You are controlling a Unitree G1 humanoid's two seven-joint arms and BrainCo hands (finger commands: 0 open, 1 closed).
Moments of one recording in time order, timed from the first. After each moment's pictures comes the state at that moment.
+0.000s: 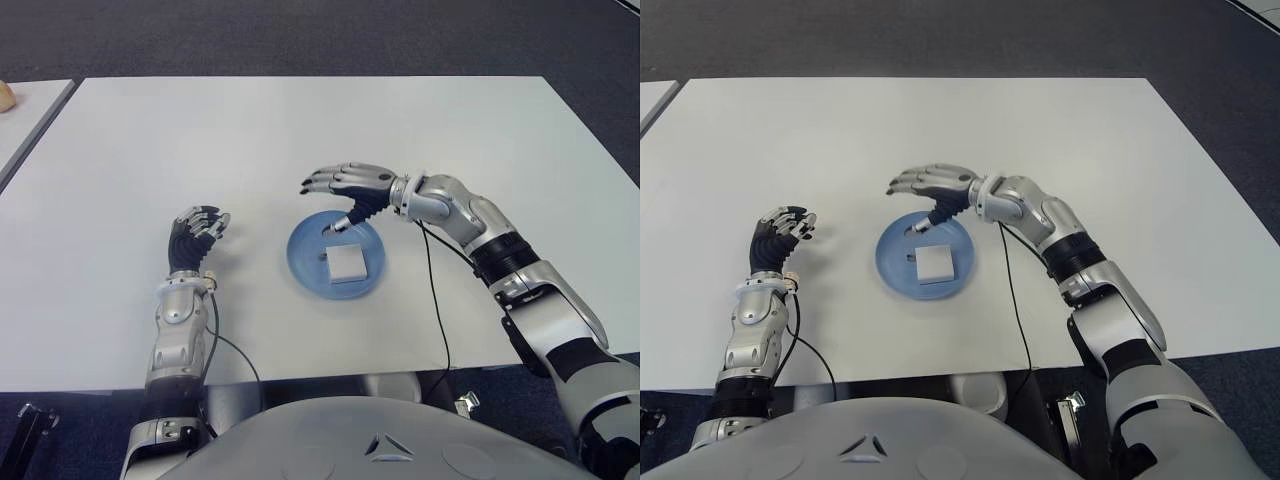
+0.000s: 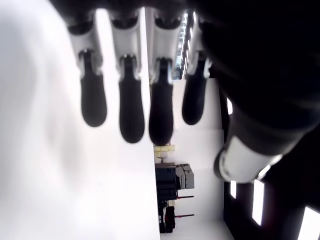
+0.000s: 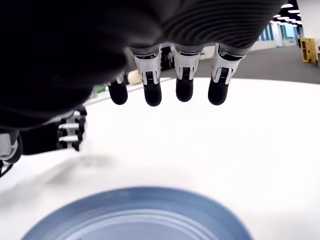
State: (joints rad) left arm 0.10 0.09 0.19 0.17 -0.03 -0.15 0.08; right arm -0.73 -0.44 0.51 0.49 -0.66 -0.64 0.36
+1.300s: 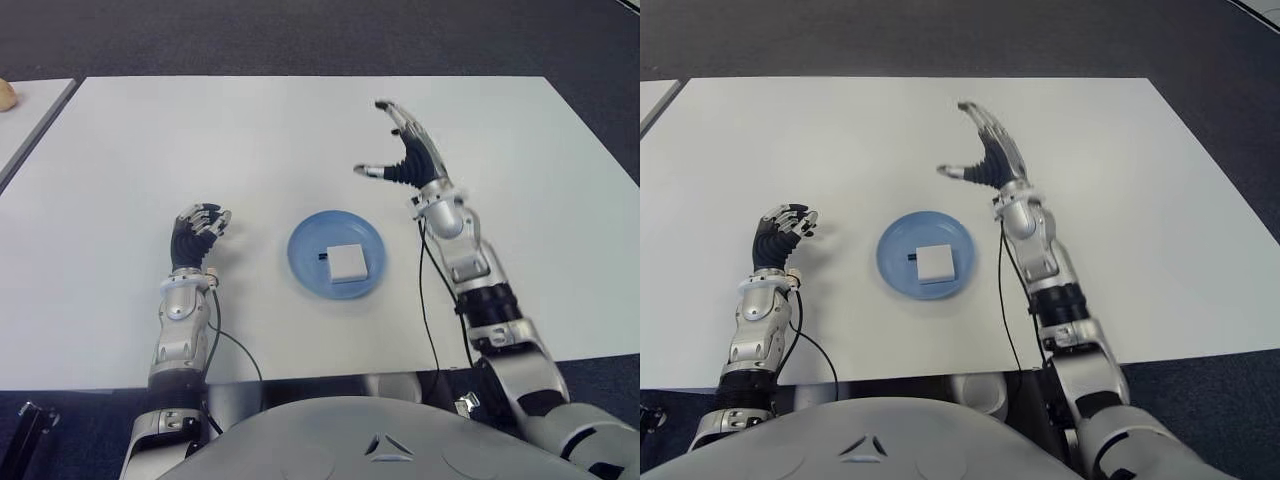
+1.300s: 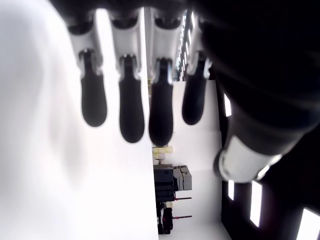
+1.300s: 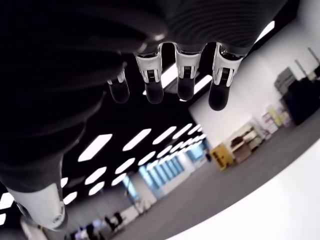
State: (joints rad) left arm 0.07 0.09 0.19 0.24 -0.03 -0.20 0.08; right arm -0.38 -0.23 0.14 0.22 -0.49 -0.16 -0.08
